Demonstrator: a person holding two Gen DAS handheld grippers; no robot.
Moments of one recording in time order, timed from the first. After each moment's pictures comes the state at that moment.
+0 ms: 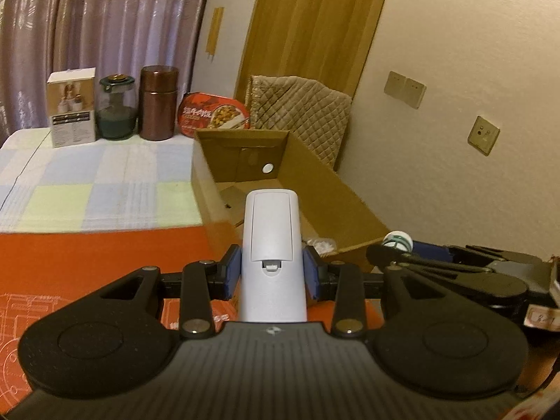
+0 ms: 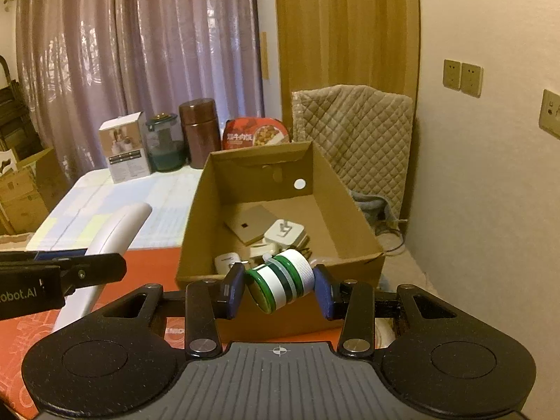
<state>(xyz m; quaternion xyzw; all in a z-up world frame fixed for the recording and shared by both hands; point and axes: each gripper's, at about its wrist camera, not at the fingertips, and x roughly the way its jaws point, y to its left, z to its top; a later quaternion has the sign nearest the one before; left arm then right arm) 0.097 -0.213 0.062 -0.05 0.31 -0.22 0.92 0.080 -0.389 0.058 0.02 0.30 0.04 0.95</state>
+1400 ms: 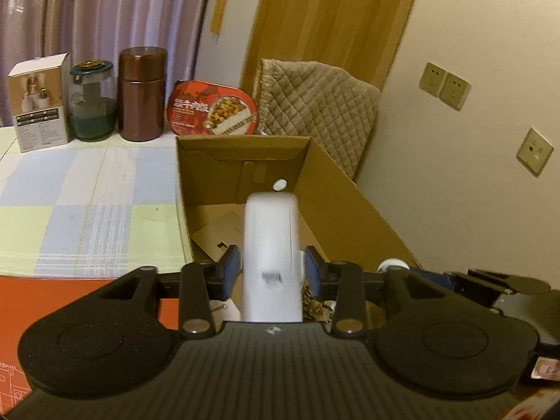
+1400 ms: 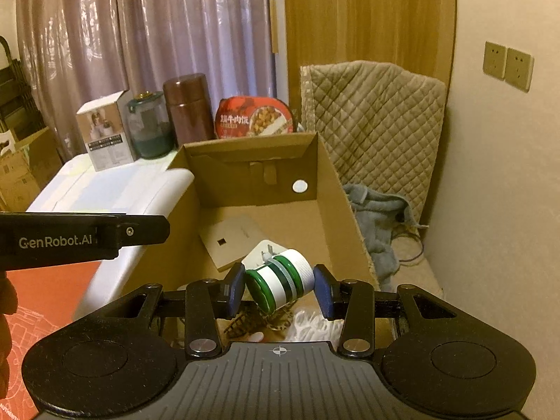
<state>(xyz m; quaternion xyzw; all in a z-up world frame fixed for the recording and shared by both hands) 0.250 -0.270 0.027 -0.05 0.34 -0.20 0.92 0.222 -0.421 0.020 0.01 0.34 0.08 0.94</state>
